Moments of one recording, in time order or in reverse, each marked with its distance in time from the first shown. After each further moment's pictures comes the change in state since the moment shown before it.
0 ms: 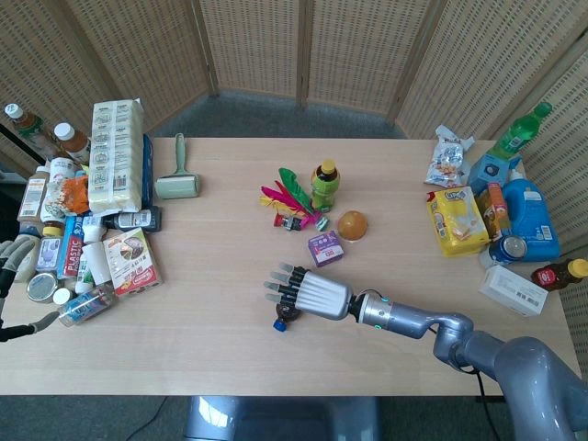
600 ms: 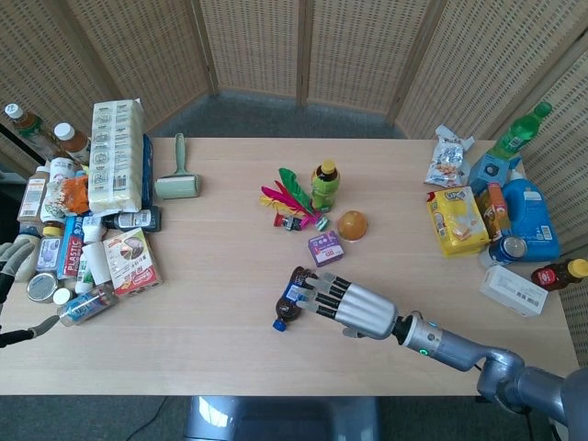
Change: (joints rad) left arm 0.015 0.015 0.012 -0.024 0.046 0.052 0.001; right arm -0.217 0.173 0.012 -0.214 -0.028 0.170 0.075
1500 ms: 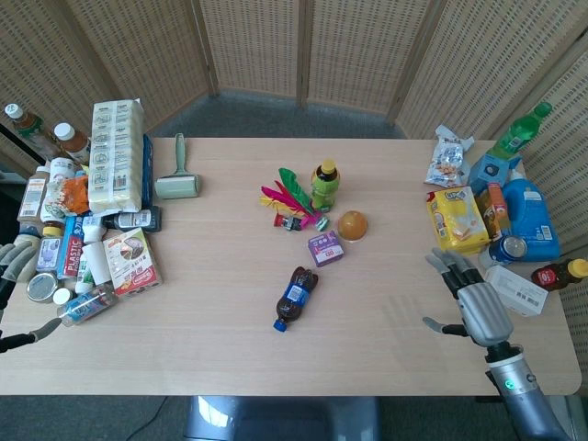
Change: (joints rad) left arm 0.007 -0.013 0.010 0.028 0.059 0.068 -0.020; right arm -0.451 0.207 0.088 -0.305 0.418 0.110 0.054
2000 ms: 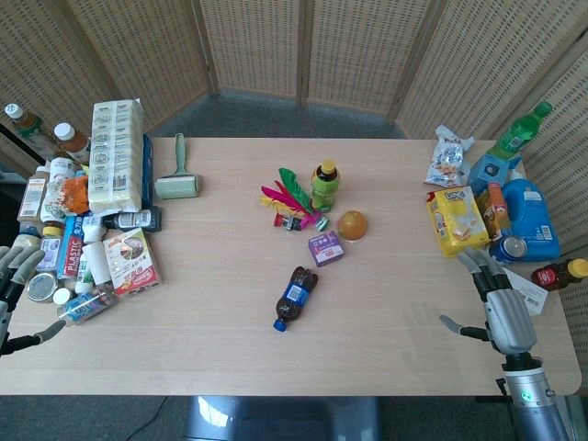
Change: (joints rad) left arm -0.003 -0.040 0.007 0.048 0.022 0.004 0.052; right arm -0.101 0.023 0.023 -0.090 0.095 0.091 0.012
